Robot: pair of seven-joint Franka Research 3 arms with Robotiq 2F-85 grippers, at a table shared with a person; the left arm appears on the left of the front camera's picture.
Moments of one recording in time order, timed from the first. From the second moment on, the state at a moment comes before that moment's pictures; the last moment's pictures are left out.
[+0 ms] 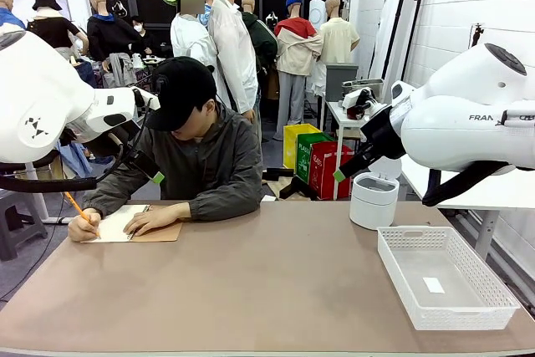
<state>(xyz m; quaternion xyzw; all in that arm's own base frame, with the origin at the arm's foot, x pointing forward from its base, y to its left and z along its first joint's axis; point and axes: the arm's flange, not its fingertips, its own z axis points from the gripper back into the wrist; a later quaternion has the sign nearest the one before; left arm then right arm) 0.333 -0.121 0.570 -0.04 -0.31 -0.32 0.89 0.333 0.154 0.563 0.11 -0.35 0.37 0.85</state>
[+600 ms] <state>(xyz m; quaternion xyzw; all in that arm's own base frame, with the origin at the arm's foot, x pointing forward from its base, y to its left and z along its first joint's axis) 0.333 -0.121 0.570 -0.04 -0.31 -0.32 0.89 0.333 0.154 0.563 0.11 -0.35 0.37 0.85</state>
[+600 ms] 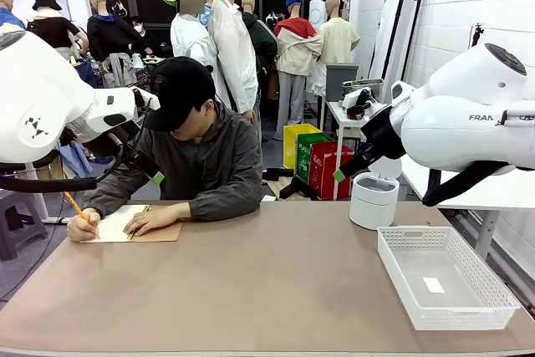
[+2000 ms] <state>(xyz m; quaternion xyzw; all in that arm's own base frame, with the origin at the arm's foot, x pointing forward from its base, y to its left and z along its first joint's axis) 0.333 -0.121 0.570 -0.04 -0.31 -0.32 0.89 0.333 0.154 0.563 0.11 -0.35 0.37 0.85</state>
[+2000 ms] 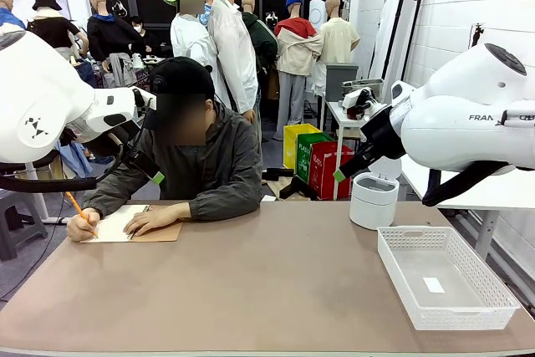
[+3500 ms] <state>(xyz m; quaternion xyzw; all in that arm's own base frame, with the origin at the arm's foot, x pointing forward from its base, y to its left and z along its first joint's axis) 0.333 -0.121 0.570 -0.04 -0.31 -0.32 0.89 0.333 0.154 0.563 0.11 -0.35 0.37 0.85</state>
